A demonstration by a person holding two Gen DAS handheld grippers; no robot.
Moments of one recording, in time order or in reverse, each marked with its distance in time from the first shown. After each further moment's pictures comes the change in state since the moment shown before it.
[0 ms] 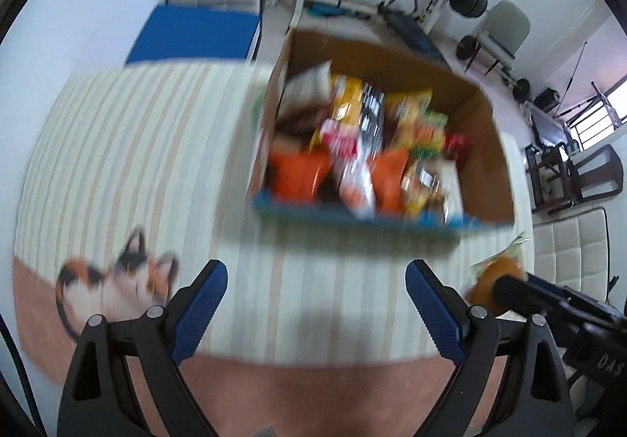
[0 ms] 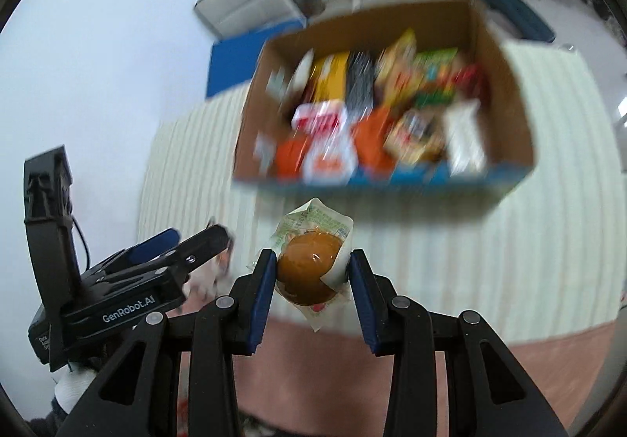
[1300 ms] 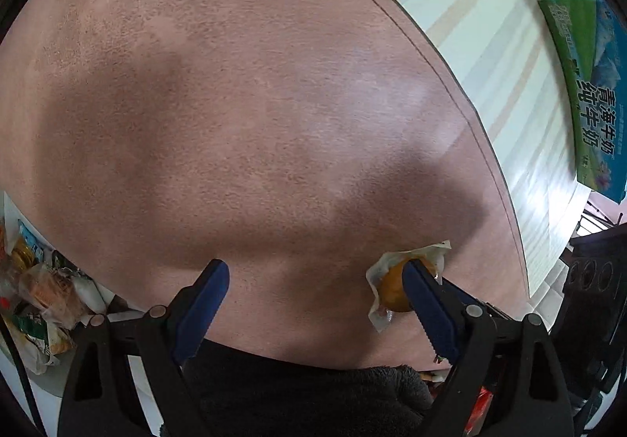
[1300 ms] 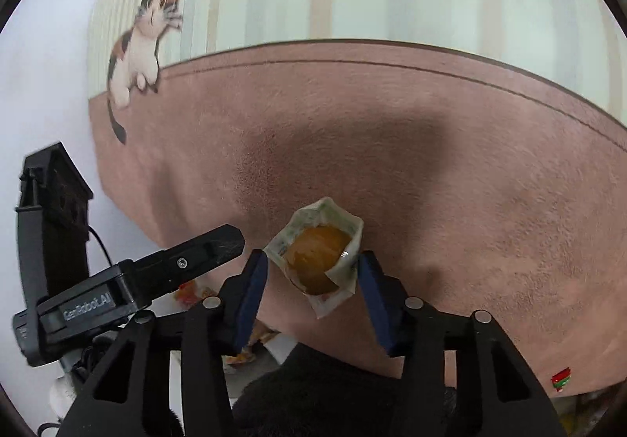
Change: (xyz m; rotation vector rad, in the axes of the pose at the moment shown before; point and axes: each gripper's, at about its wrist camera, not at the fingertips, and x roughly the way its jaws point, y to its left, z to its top) left arm 0.096 0.183 -0.286 -0.623 0.570 -0.098; right arm 0.218 0.049 -0.222 -0.001 0.662 0.020
